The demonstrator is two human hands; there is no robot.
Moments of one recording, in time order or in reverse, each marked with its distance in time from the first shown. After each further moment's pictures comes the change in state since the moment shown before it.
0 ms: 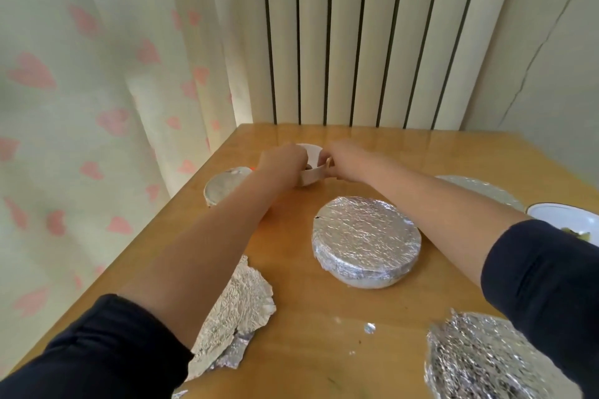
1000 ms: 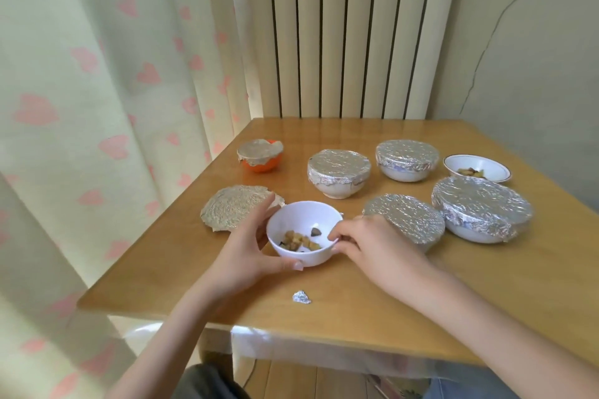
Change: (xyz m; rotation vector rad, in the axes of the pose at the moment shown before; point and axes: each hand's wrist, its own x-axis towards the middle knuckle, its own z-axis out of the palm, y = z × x) left_hand -0.335 0.014 0.028 -1.296 0.069 0.023; right_hand -0.342 -0.100 0.026 0.177 0.157 -0.067
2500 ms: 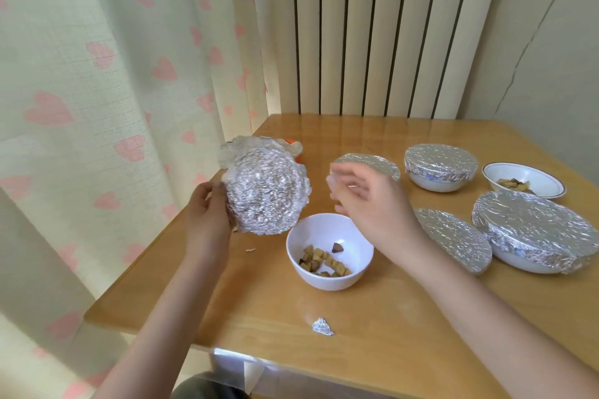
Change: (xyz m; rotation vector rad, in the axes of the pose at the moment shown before) left_hand 0.051 -0.001 -0.044 -0.443 0.799 -0.135; right_hand 0.070 -0.015 -0.002 0.676 0.304 0.061
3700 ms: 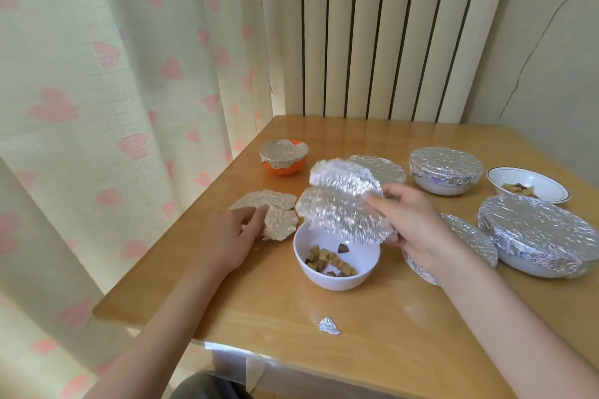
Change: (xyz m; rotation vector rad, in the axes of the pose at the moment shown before) left_hand 0.012 -0.029 -0.025 0.855 -0.391 0.455; right_hand 0.003 0.021 -0.018 0.340 0.057 0.528
